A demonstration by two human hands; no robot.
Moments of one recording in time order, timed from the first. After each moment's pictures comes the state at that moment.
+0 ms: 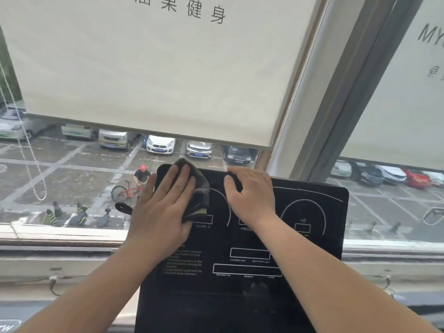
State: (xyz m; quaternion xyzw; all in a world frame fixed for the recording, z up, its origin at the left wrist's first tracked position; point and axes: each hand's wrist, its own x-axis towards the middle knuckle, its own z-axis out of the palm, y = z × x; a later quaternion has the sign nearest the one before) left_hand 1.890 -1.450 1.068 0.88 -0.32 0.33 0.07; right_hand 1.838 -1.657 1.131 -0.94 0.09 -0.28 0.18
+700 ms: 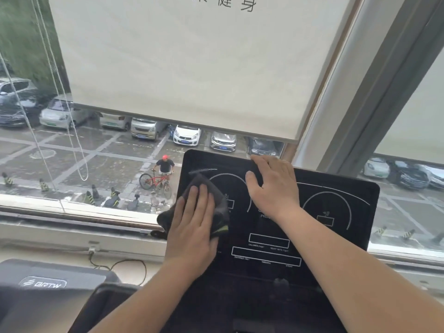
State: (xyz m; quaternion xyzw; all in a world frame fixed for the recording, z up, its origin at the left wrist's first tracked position) left_hand 1.842 -1.467 0.996 0.92 -0.26 0.27 0.12; right_hand 1.832 -1.665 1.122 -0.96 0.07 -0.25 0.12
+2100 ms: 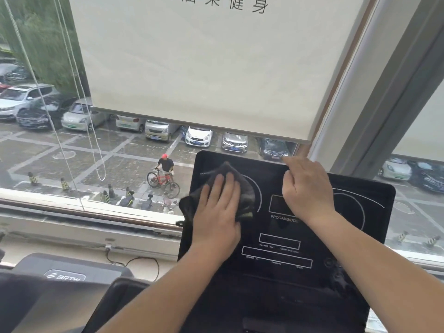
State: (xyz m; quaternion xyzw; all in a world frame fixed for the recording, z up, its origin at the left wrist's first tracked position) left_hand 1.844 -1.494 1.027 0.91 -0.27 0.29 0.14; right_hand 1.820 -1.708 1.123 -0.95 0.06 -0.29 0.09
